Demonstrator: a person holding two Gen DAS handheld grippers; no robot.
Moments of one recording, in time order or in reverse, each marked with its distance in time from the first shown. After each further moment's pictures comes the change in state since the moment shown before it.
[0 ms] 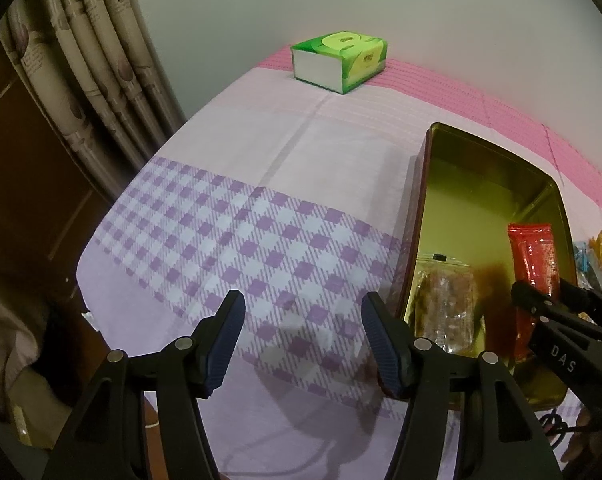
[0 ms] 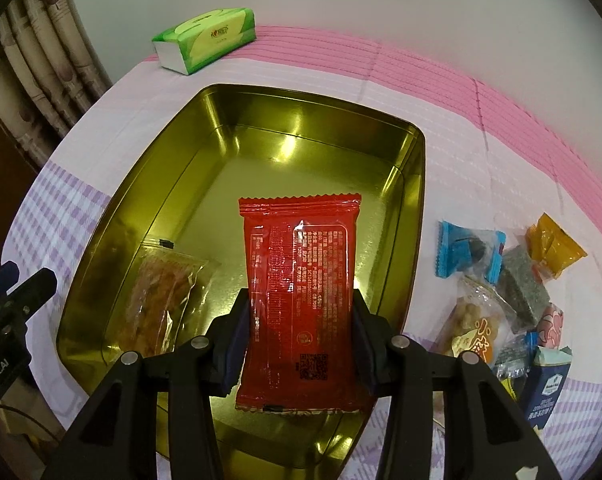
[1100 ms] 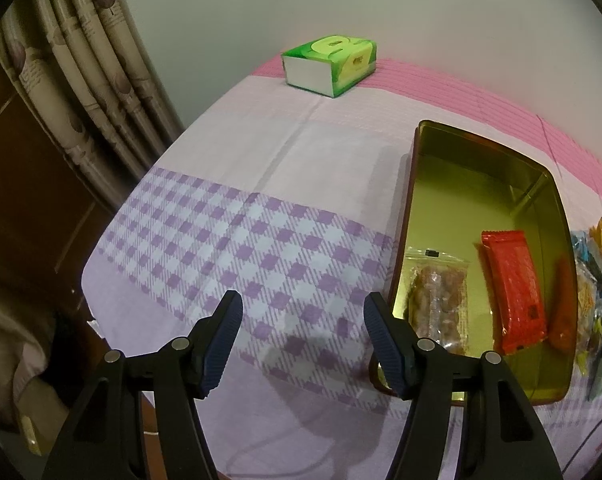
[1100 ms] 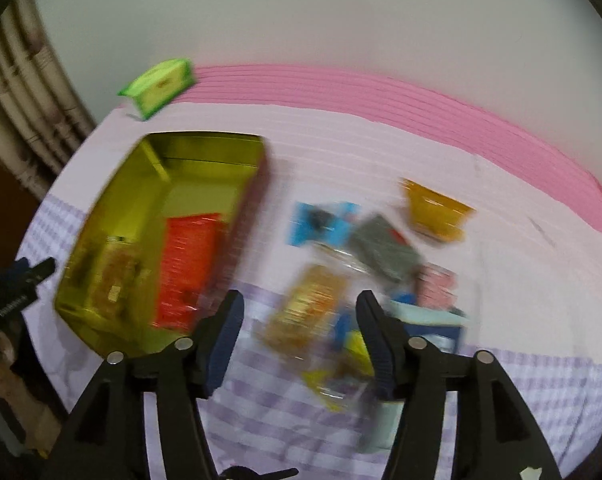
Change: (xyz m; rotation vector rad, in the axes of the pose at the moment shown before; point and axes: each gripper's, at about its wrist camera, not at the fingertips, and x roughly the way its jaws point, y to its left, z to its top) left arm -0.004 -0.011 -0.003 0.042 -0.020 0.023; right arm -0.067 -0.124 -0.045 0.127 -0.068 -0.031
